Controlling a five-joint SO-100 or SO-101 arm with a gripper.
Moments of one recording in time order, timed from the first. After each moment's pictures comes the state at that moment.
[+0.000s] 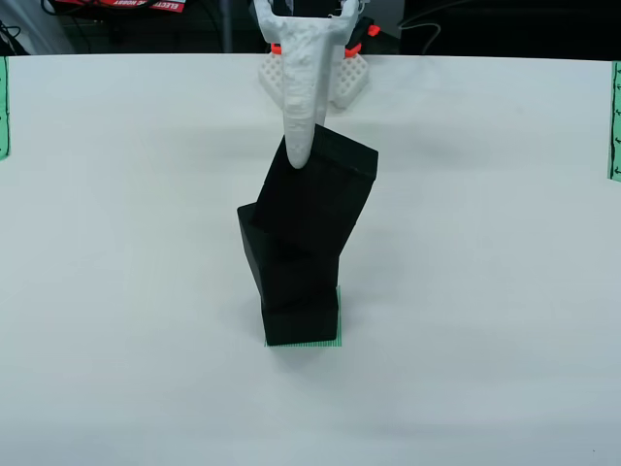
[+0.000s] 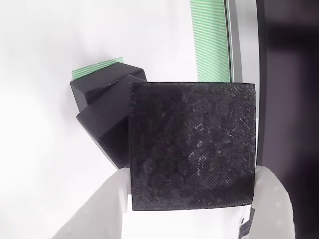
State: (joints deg) arm -3.8 117.9 93.0 86.7 6.5
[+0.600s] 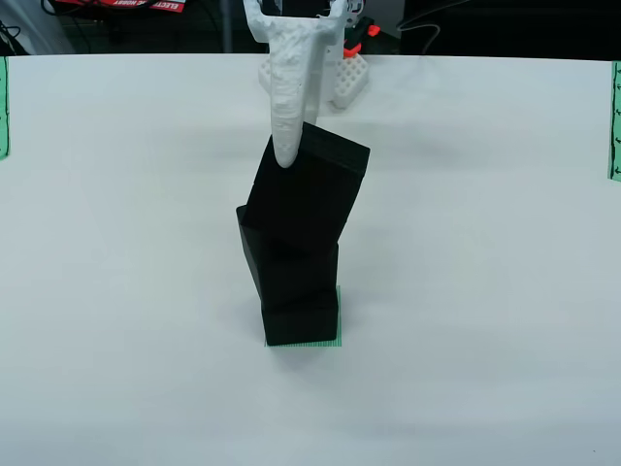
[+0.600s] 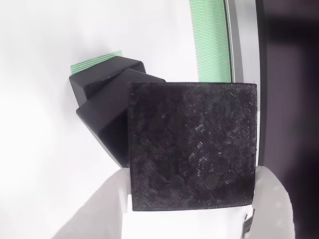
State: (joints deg) arm -2.8 117.9 93.4 86.7 6.5
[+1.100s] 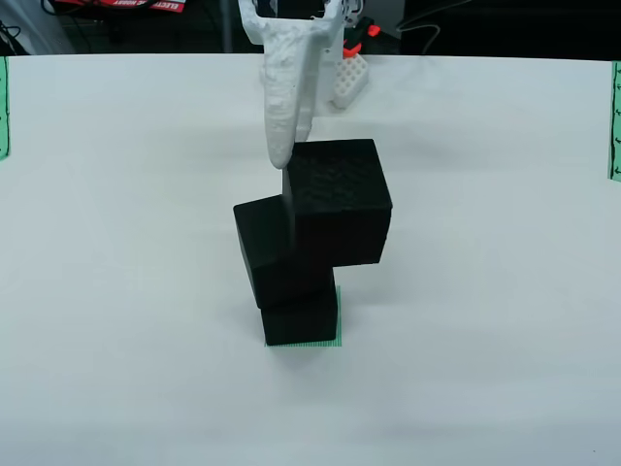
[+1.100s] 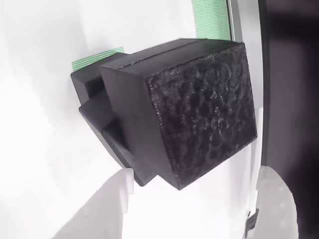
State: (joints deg) arm -2.2 117.9 93.8 86.7 6.5
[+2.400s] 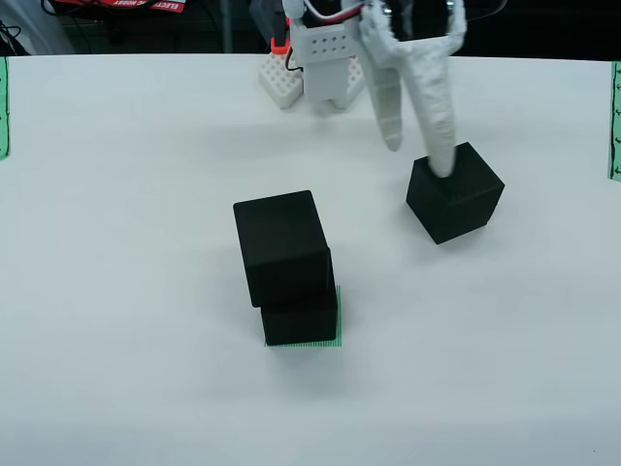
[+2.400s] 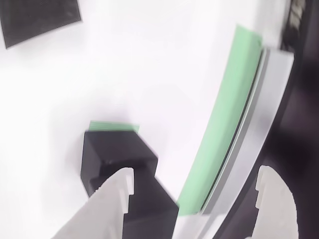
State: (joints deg) arm -21.4 117.5 98.8 84.6 -7.3
